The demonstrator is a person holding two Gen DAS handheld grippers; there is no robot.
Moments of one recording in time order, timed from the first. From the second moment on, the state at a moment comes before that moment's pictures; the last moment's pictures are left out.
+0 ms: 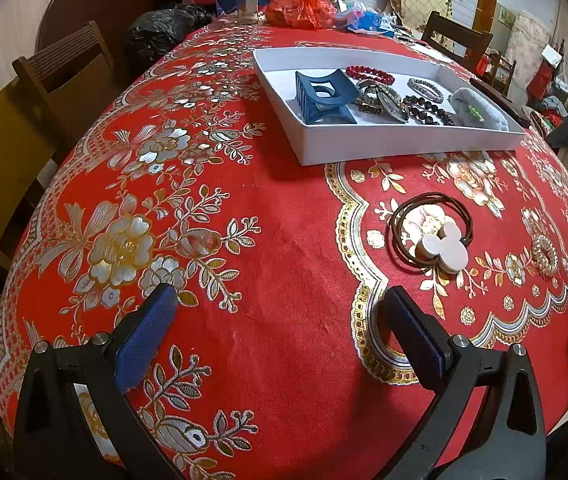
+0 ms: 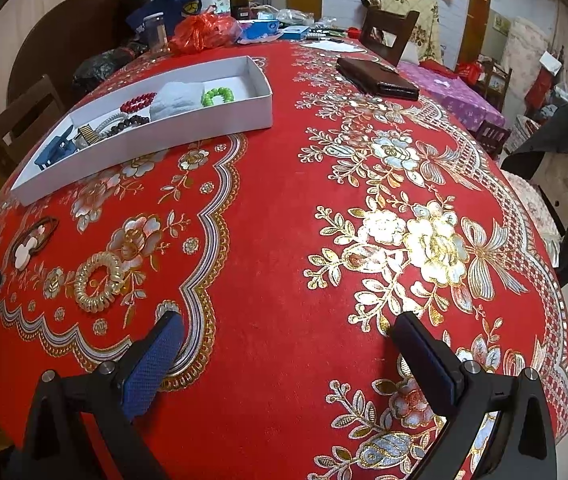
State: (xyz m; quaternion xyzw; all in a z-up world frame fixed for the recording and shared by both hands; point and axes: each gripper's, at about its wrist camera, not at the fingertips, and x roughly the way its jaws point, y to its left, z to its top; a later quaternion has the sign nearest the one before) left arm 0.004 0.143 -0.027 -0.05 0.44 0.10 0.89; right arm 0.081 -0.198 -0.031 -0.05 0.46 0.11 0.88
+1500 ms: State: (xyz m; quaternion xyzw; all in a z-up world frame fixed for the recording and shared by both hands) left arm 0.043 0.077 -0.019 0.06 0.43 -0.15 0.89; right arm 0.069 -0.183 -0.015 -0.07 0.42 0.17 0.89
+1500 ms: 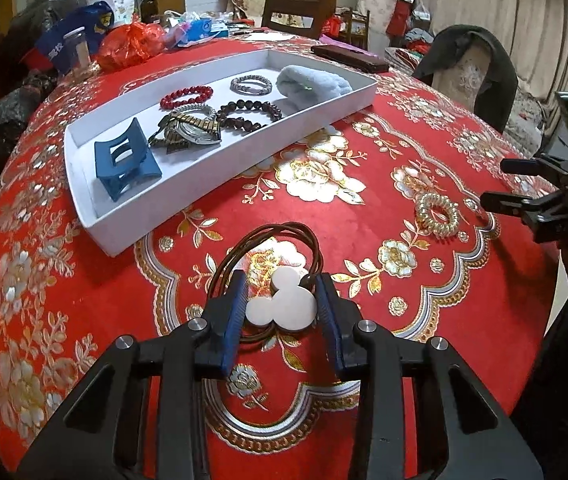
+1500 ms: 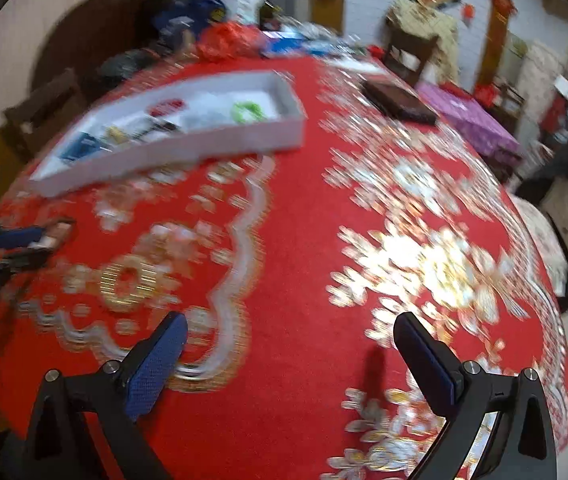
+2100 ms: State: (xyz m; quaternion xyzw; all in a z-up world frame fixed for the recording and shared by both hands) left arm 0.035 0.074 -0.021 0.04 0.41 -0.13 0.90; right arm 0.073 -0.104 -0.028 -0.12 0.42 0.27 0.86
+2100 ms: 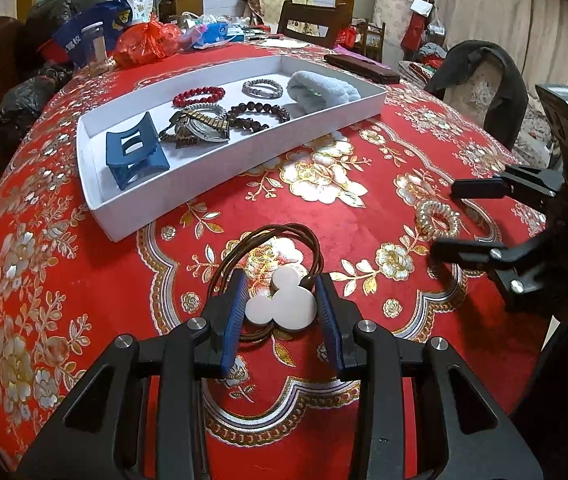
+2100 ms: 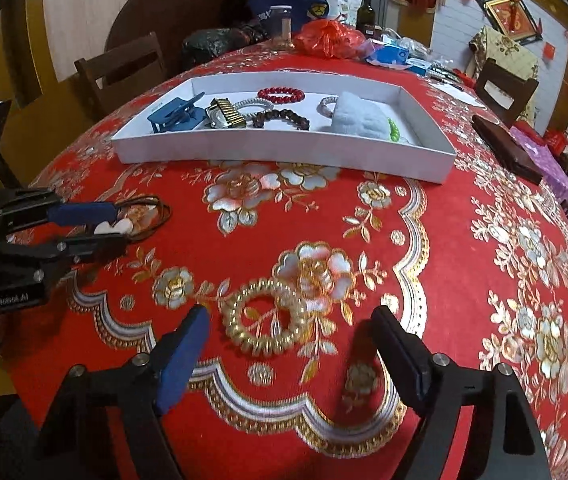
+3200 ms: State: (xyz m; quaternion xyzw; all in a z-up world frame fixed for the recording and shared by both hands) left arm 0.037 0.079 0.046 -0.01 0.37 -0.12 0.92; right arm 0.073 -0.128 0.014 -0.02 0.37 0.28 0.88
